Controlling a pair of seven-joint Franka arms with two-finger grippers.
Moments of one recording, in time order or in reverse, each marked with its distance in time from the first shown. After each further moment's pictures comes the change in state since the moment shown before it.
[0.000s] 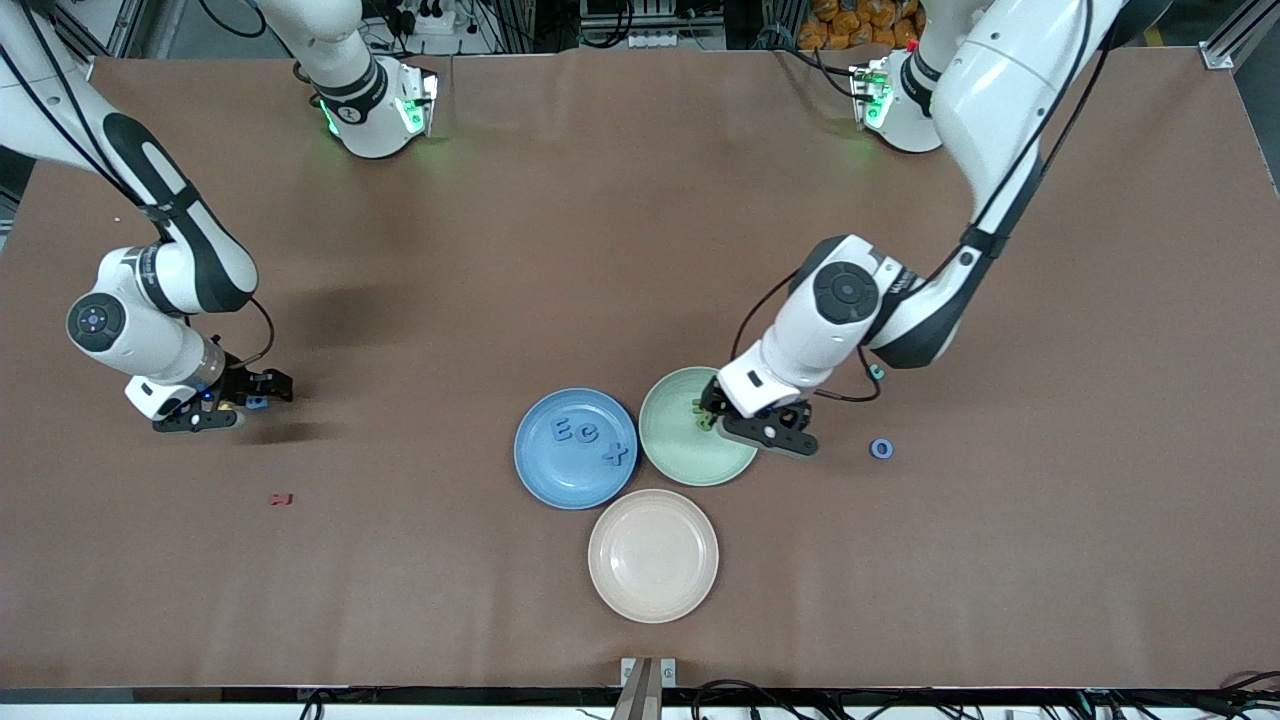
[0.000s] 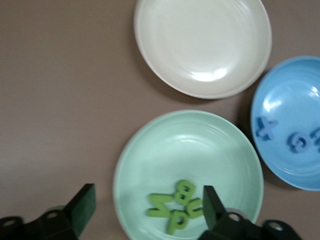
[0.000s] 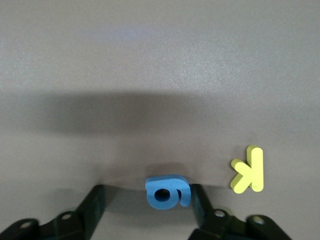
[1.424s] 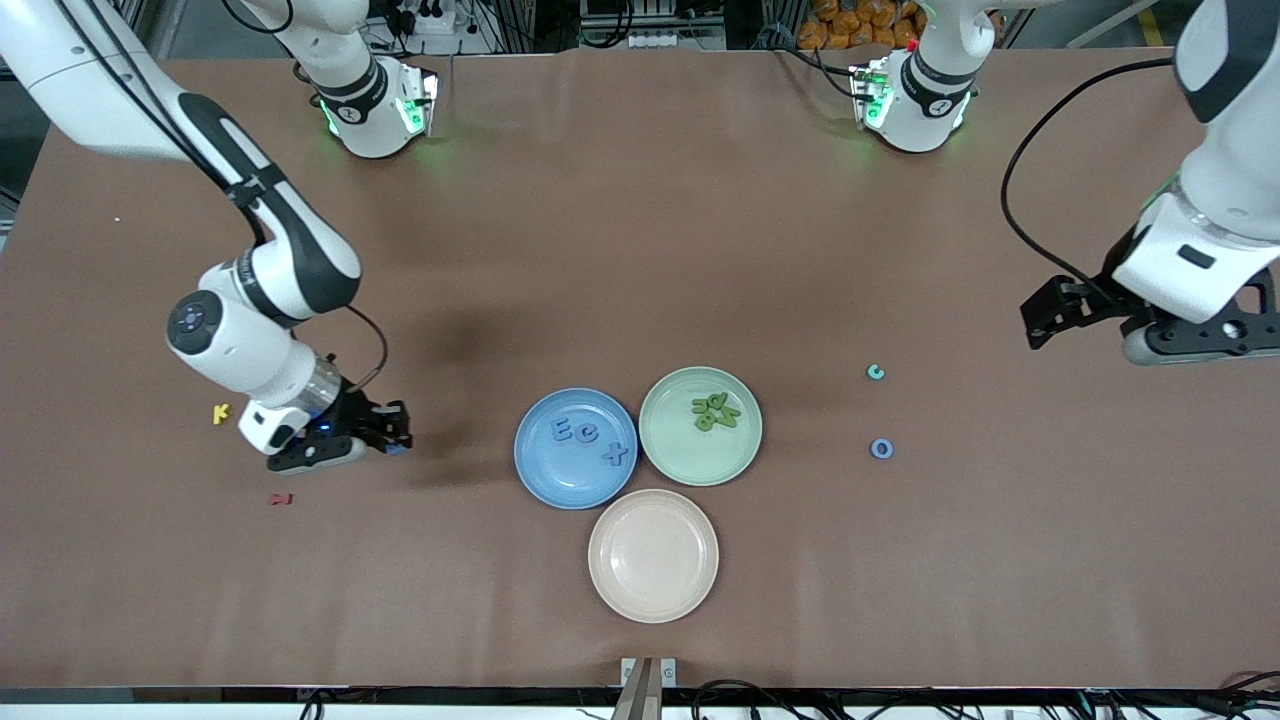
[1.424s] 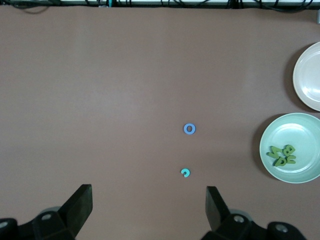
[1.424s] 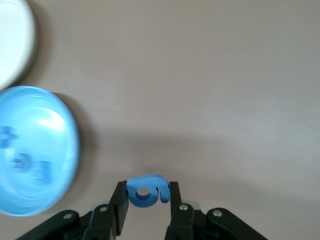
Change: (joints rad) left arm 0.177 -0.489 0.211 0.201 -0.136 -0.801 0.174; right arm 0.239 0.001 0.248 0.175 0.242 0.023 0.135
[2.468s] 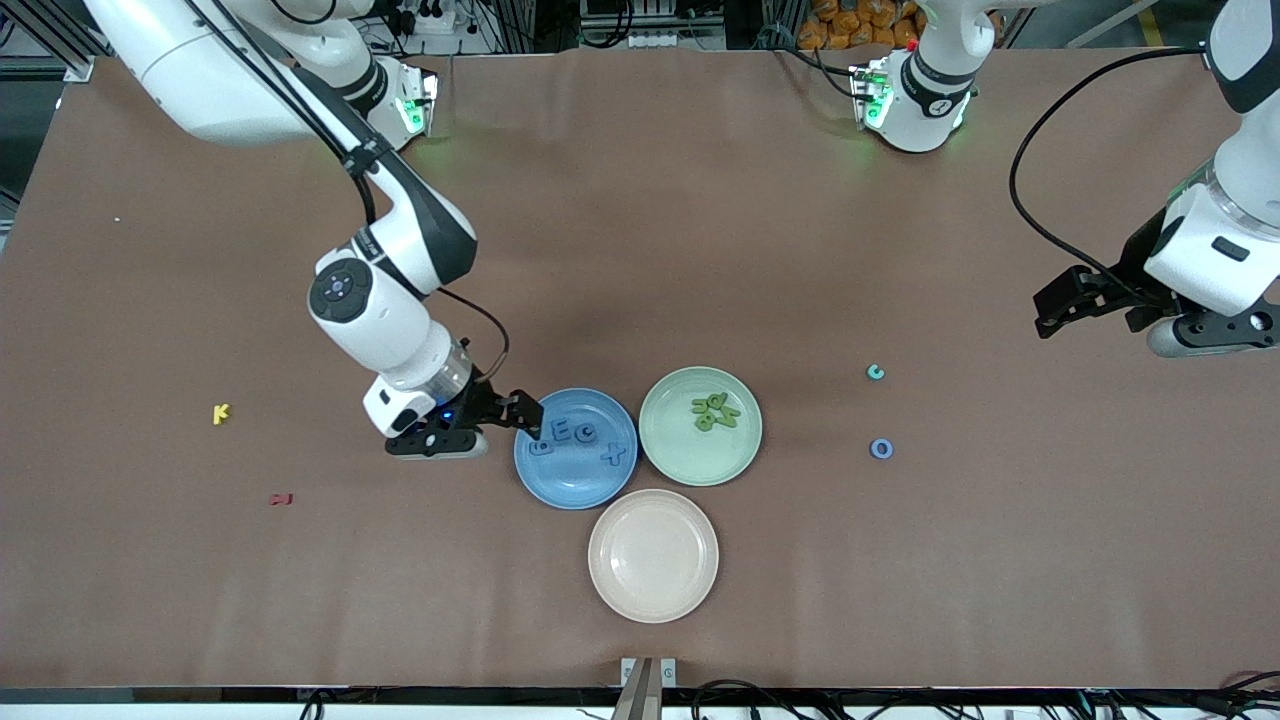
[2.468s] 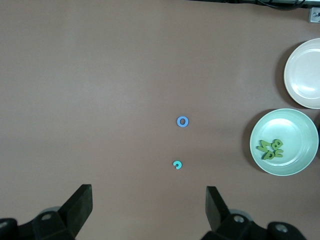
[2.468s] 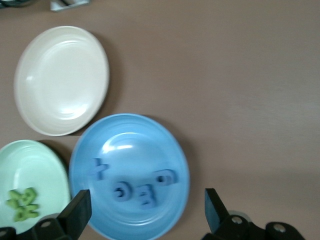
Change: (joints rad) left arm 0.022 -0.015 0.005 -0.007 -0.062 -0.022 0.004; right arm 0.385 0.008 -0.143 0.198 0.015 -0.077 0.431
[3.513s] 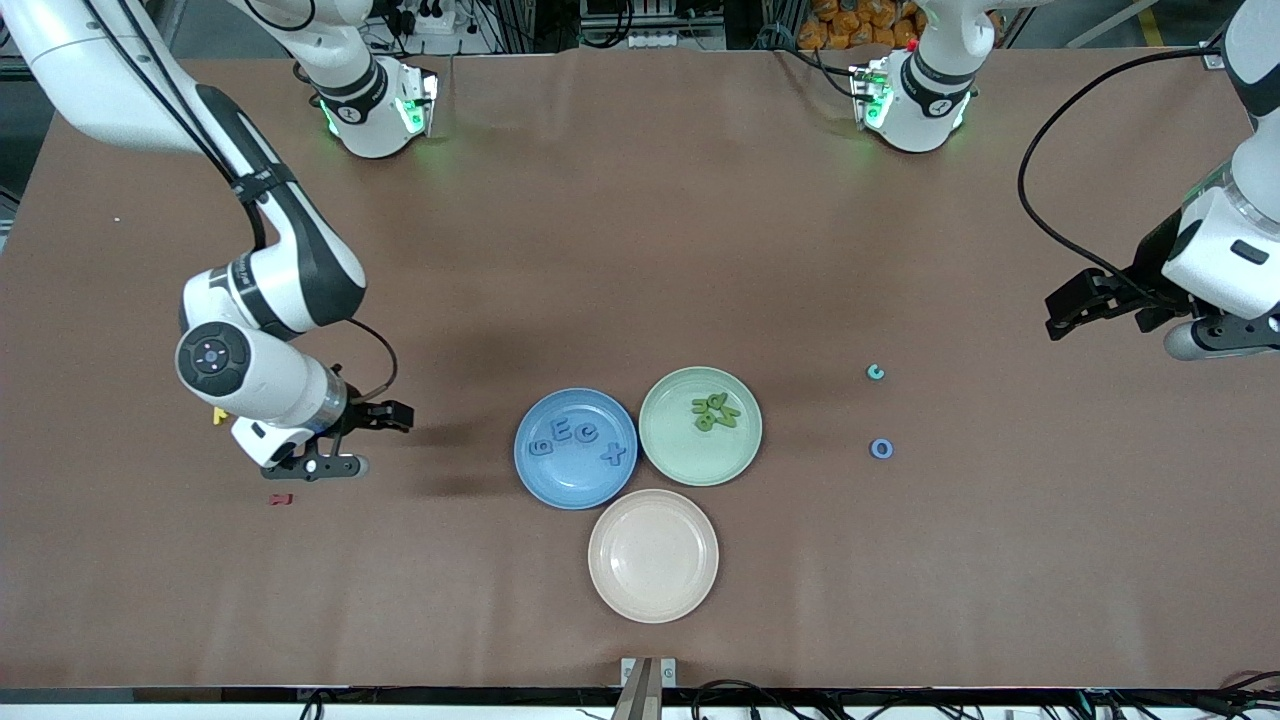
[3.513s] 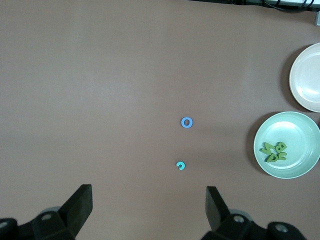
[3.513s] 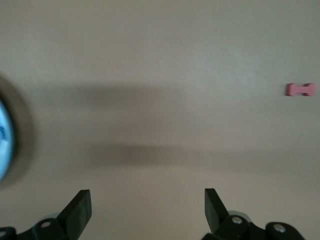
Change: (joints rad) left arm 0.021 0.001 0.000 -0.001 -0.001 0.000 0.000; right arm -0.210 -0.030 -0.014 0.012 -0.088 -0.384 -0.264
